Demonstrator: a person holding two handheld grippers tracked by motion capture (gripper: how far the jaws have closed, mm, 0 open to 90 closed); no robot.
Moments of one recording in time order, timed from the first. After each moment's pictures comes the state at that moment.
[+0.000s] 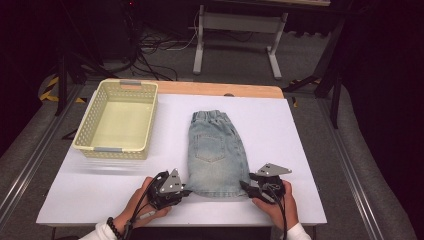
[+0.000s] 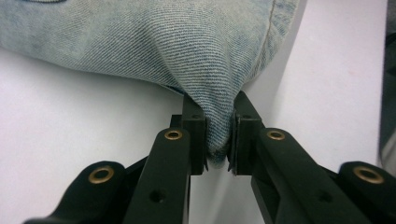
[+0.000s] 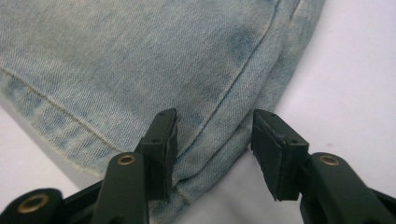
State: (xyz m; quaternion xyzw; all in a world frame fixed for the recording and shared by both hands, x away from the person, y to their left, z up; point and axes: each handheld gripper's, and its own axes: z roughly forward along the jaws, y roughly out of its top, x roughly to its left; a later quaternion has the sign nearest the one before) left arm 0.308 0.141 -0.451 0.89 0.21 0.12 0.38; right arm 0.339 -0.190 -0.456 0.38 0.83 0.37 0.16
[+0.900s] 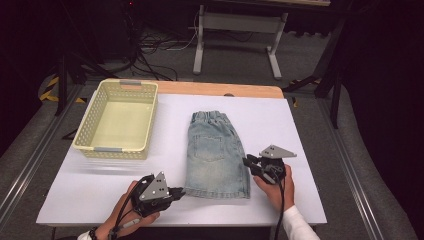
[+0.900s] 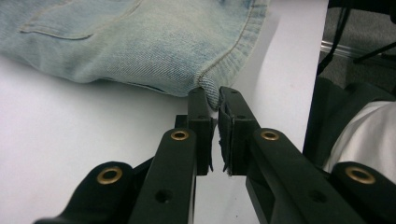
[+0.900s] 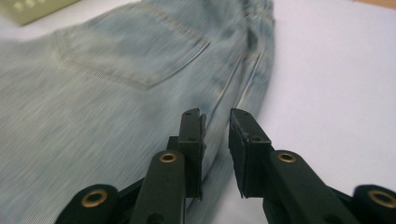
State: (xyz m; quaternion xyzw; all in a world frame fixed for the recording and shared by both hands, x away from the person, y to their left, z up) left arm 0.284 0.167 -0.419 0.88 0.20 0.12 0.42; right arm 0.379 -0.191 -0.430 0.39 0.80 0.42 0.20
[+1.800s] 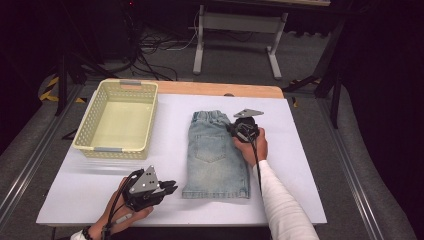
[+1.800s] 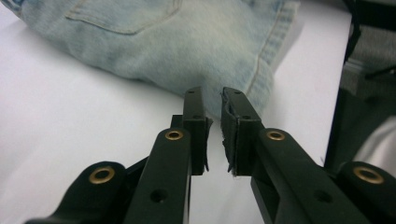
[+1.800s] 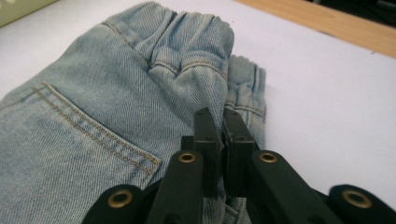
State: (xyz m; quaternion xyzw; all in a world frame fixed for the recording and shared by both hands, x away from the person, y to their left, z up) left arm 0.295 0.184 -0.418 0.86 0.23 0.13 0.44; right arm 0.503 -0.130 -0.427 0.39 0.81 0.39 0.21
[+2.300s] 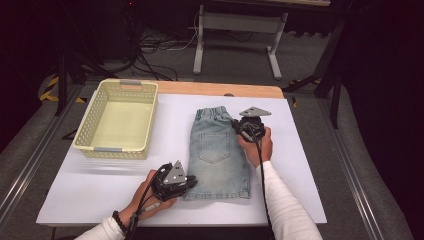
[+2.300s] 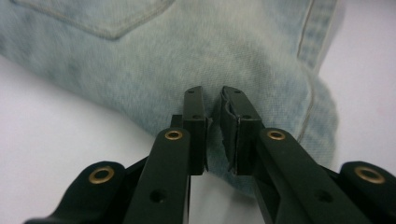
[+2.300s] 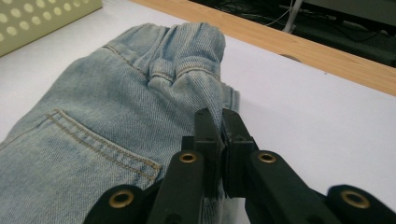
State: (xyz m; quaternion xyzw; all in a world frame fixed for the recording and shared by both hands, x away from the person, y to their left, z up) left arm 0.330 0.130 -0.450 0.88 0.21 0.13 0.40; right arm 0.490 -0.140 -0.406 0.40 0.78 0.41 0.25
